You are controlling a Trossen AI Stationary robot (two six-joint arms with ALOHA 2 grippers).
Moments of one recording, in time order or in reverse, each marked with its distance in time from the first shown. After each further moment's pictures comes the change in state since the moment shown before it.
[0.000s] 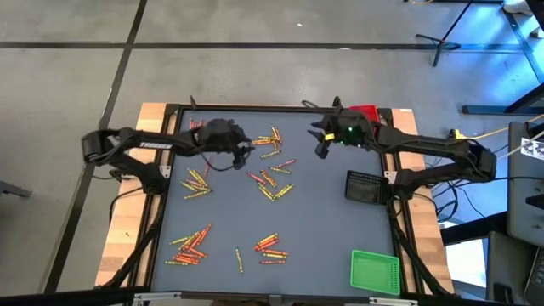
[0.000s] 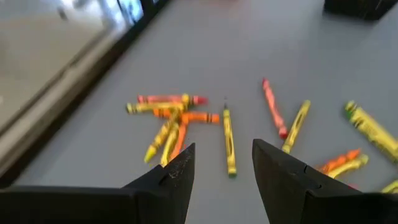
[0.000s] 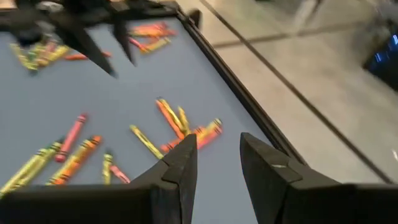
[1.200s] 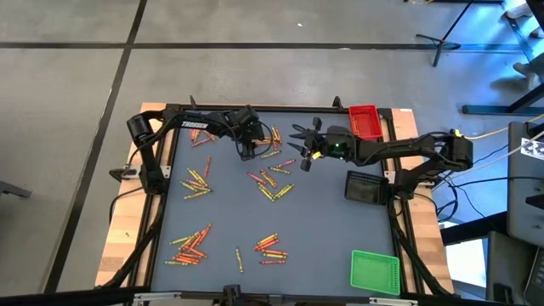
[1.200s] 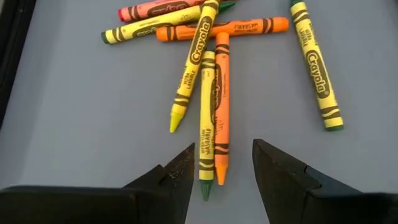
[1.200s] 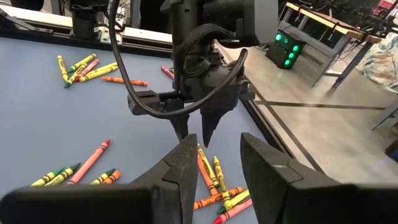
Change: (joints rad) left arm 0.134 0.429 0.392 -0.407 0.056 0.314; right arm 0.079 0.261 -0.146 0.614 -0.069 -0.160
